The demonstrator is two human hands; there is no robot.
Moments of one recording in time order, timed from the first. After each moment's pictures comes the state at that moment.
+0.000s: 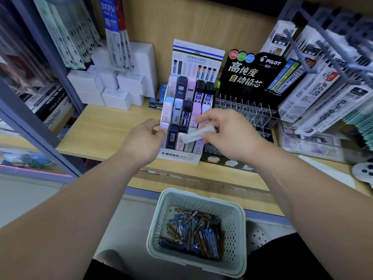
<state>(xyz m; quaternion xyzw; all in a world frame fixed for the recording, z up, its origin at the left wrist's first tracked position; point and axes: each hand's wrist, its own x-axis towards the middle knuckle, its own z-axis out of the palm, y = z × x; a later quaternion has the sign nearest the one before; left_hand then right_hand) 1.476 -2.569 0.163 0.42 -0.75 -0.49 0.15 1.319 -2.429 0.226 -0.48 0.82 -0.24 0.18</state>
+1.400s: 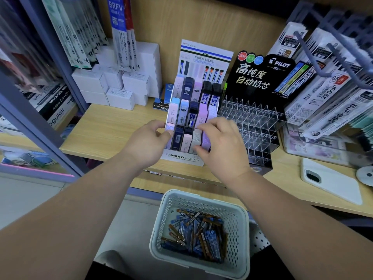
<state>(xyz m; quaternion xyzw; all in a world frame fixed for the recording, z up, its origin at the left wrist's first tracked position) 1.477 -2.583 0.149 0.41 -0.74 -0.52 0.12 1.339 -2.434 0.161 -0.52 0.82 -0.21 -0.11</state>
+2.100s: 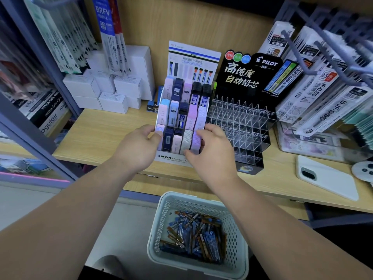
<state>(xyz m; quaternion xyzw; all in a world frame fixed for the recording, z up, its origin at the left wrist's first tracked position) 1.480 -2.577 0.155 0.43 -0.75 -0.49 0.12 1.356 -2.434 0.164 -0.40 0.88 -0.26 0.03</state>
